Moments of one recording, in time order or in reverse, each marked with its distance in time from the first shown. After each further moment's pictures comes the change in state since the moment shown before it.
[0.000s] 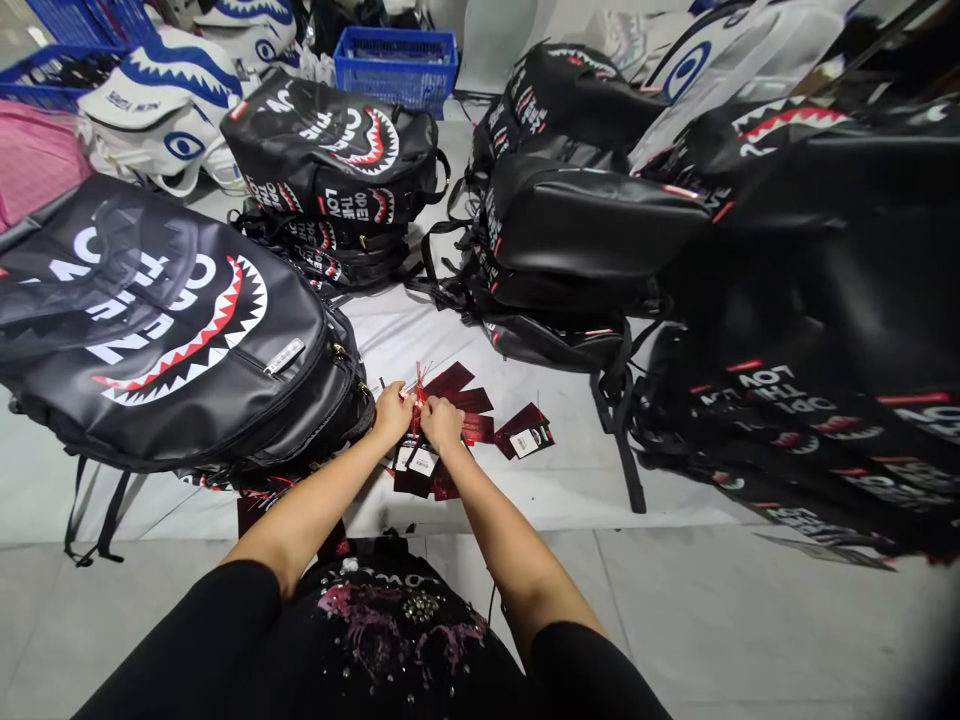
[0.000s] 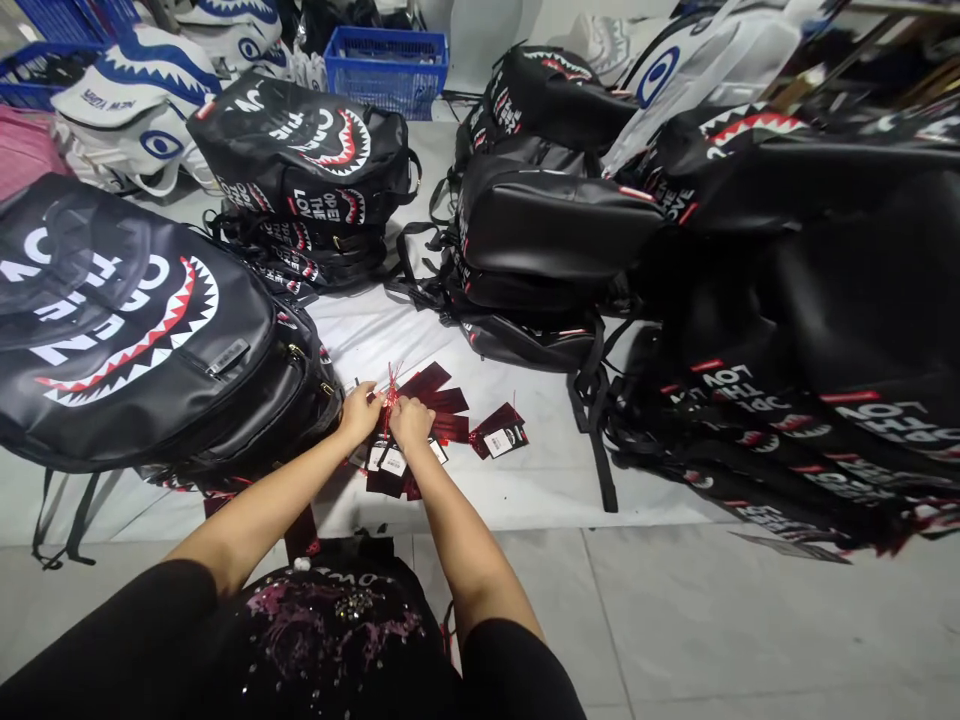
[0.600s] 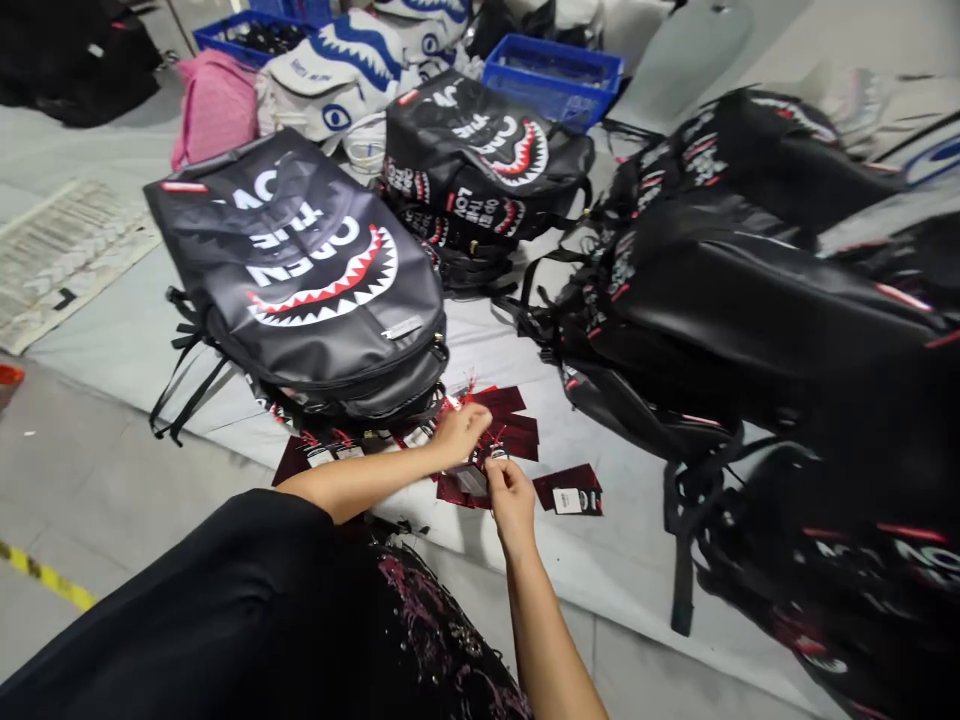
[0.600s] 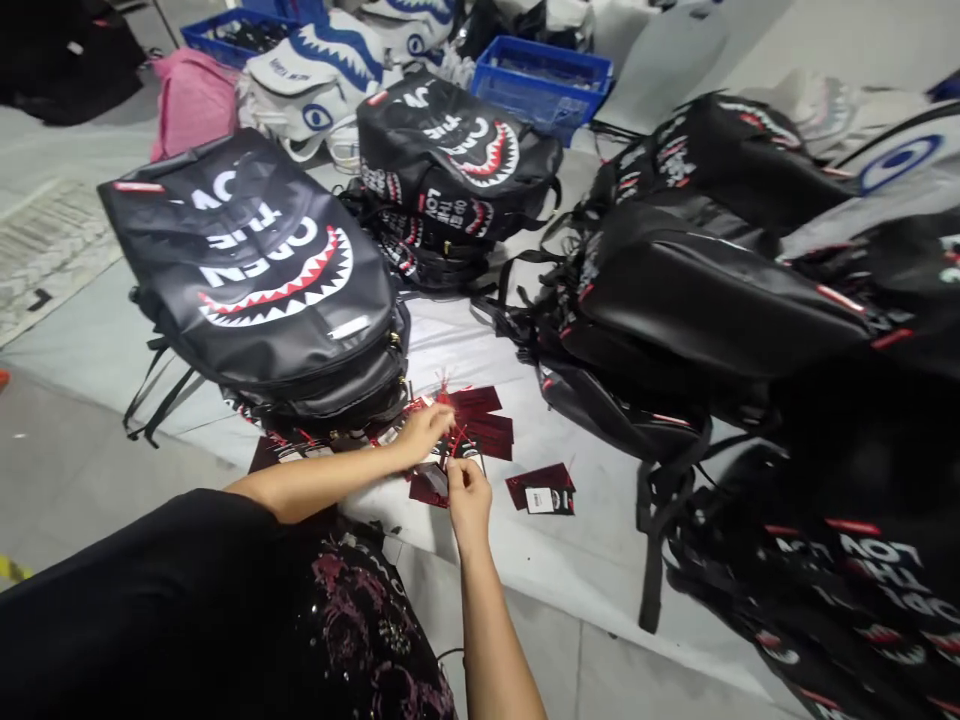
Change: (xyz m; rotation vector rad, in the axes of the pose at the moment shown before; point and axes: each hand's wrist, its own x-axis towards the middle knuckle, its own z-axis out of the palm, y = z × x) left_hand -0.042 0.006 -0.006 -0.436 -0.067 0.101; right_hand -0.094 0.030 -0.018 0.901 0.059 -0.061
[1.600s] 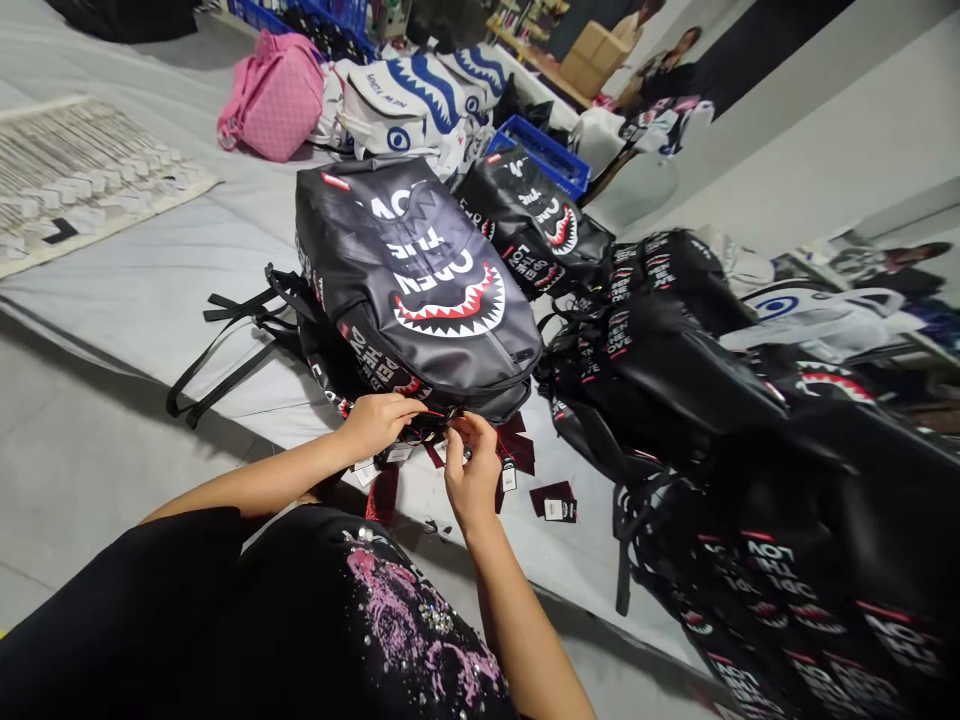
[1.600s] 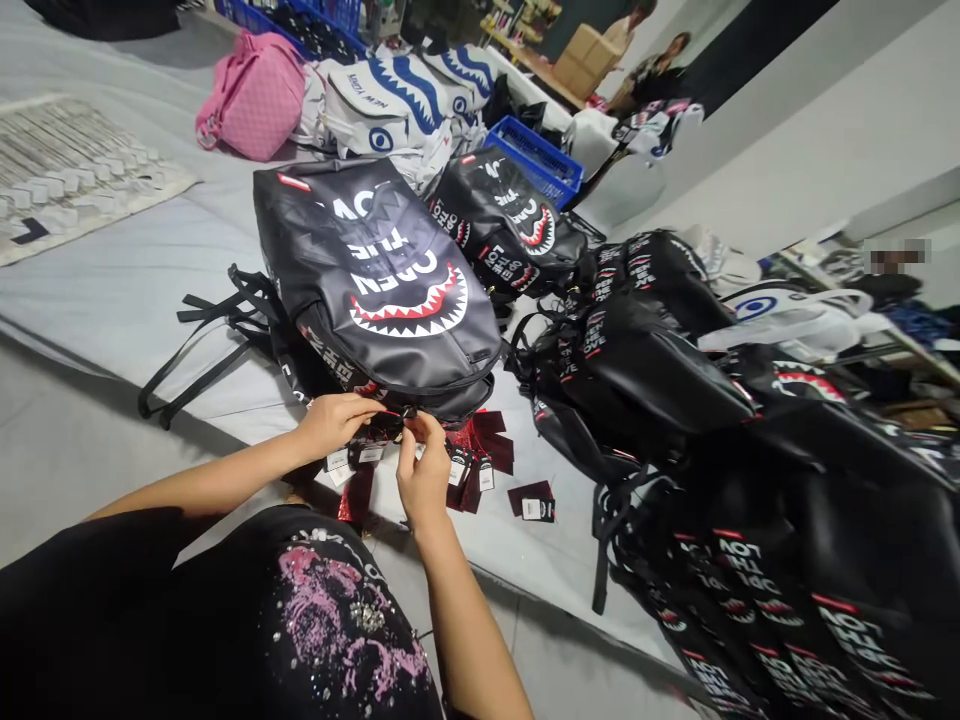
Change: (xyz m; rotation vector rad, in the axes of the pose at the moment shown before) left_hand -0.137 -0.045 -0.263 0.311 0.208 0.475; right_hand -0.092 -0.156 0.160 -0.308 0.026 -0.794
